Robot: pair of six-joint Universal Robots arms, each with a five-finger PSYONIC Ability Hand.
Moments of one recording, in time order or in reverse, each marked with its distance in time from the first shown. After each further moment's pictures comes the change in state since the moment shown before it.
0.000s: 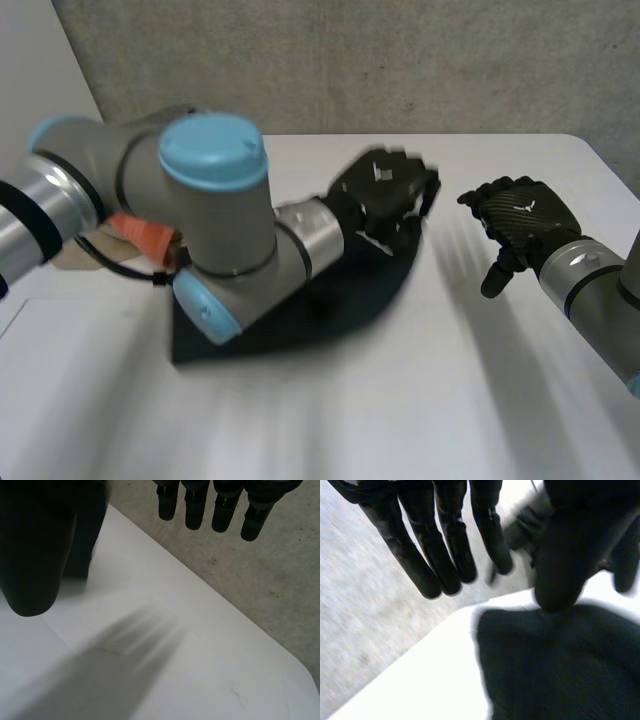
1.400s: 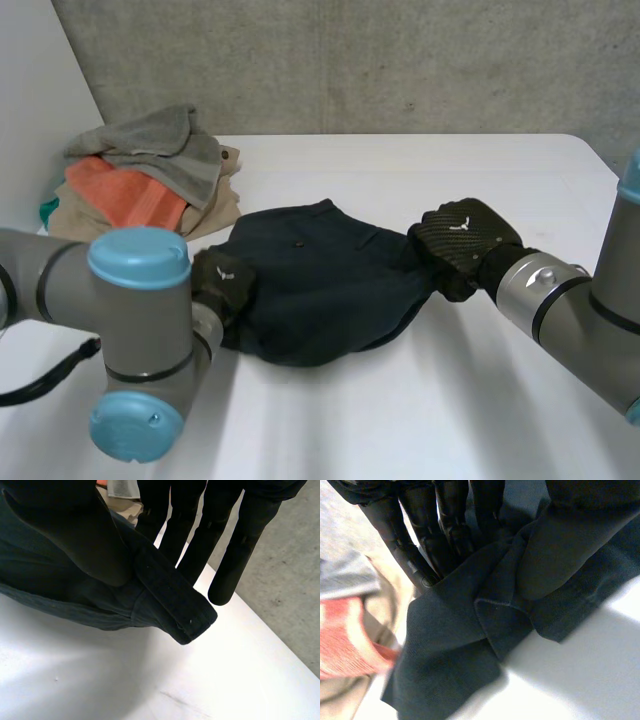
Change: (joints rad) left arm 0.145 0.245 -0.680 0.116 -0.576 0.336; right arm 0.131 -0.013 -0.058 0.138 -0.108 -0.090; left_hand 0.306 0.313 0.300 0.311 0.258; right_hand 0.879 0.957 0.973 0.981 0.963
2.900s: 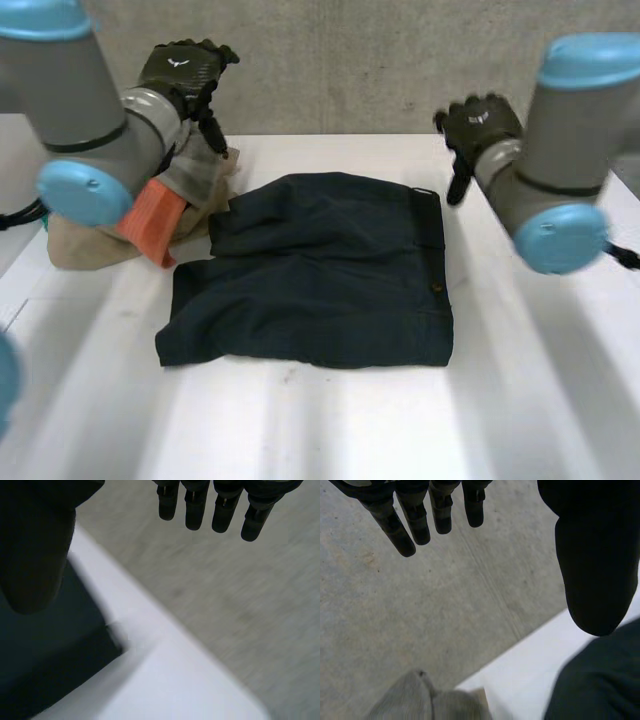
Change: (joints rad) left arm 0.193 -0.204 0.959 -0.374 0.239 -0.302; right arm 0.027 0.443 -0.780 0.219 0.316 0.076; left_hand -0.976 -0.988 -0.973 -0.991 -0.915; right_hand -0.870 -0.939 -0.953 -0.963 -0.948
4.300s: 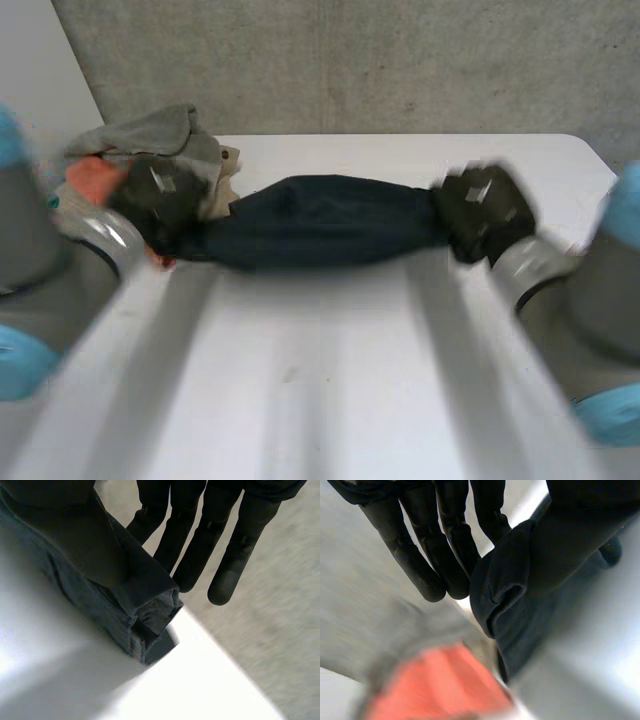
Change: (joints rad) left arm -0.013 0.522 -0.888 0.178 -0.034 0.377; right arm 0.045 -0.472 0.797 -0.420 -0.061 -0.047; left_hand 0.968 0.967 0.975 0.994 0.916; right_hand 0.869 0.947 0.956 0.964 0.918
